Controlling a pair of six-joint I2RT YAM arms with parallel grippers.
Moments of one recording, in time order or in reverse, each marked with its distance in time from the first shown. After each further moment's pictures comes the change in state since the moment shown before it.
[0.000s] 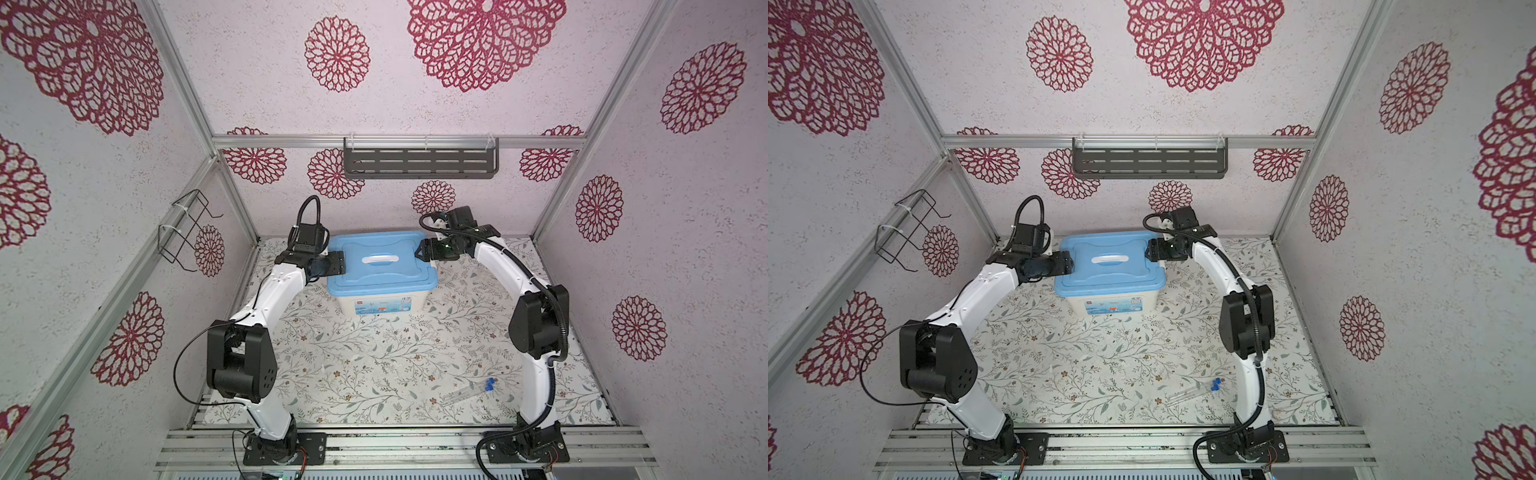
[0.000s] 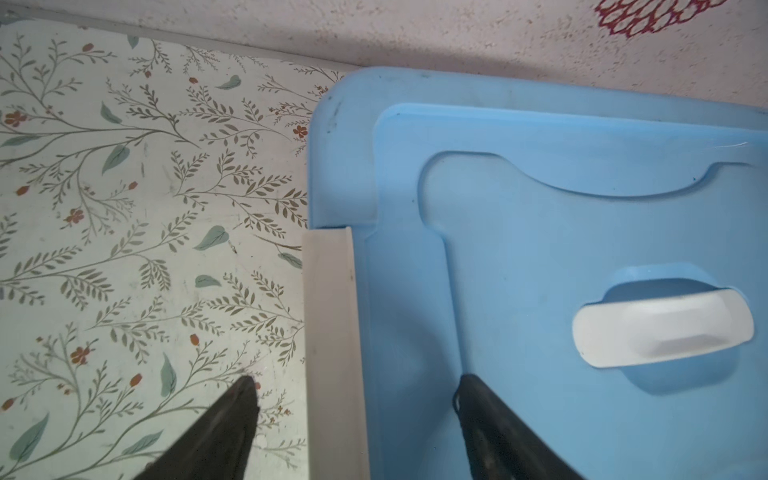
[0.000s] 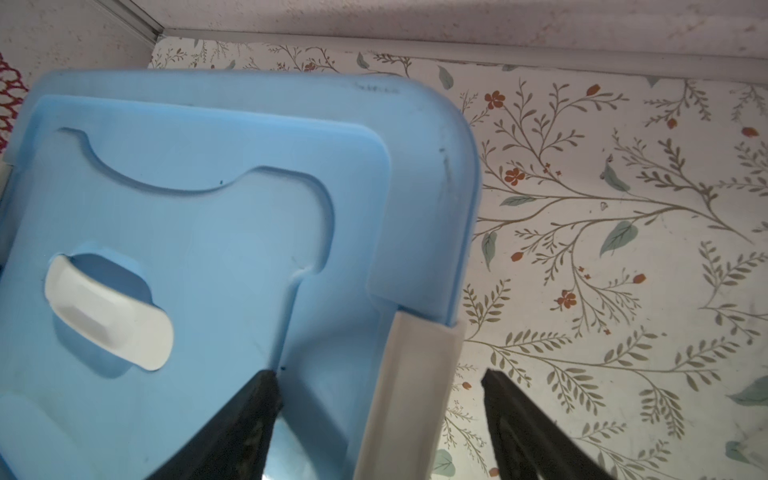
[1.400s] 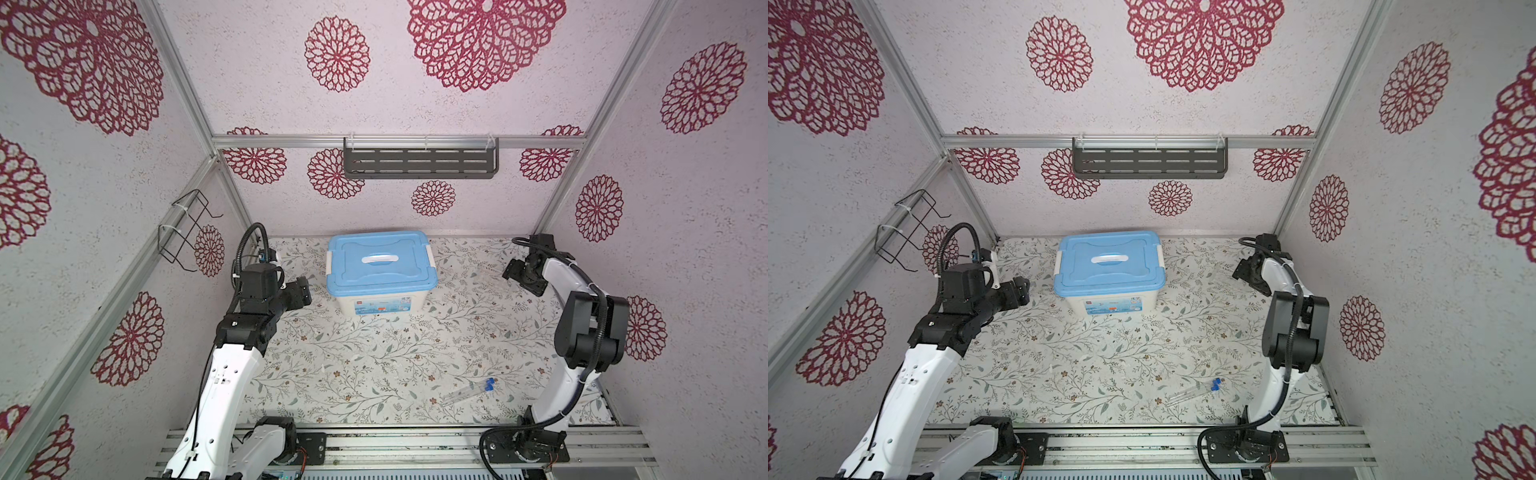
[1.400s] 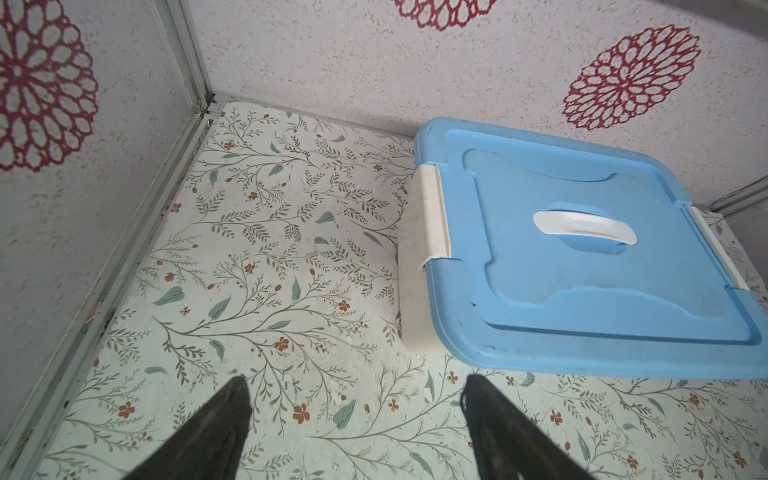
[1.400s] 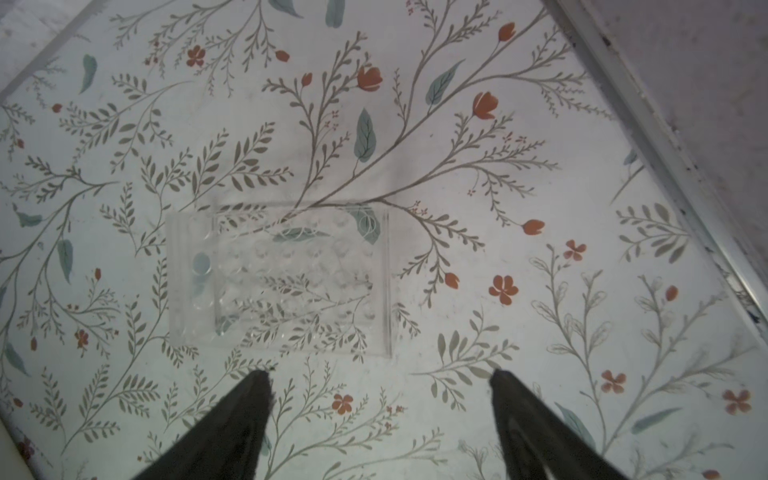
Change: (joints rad) left arm 0.111 -0.685 -0.414 -0.042 -0.083 0.034; right arm -0.513 -0.167 -0.476 0.101 0.332 0.237
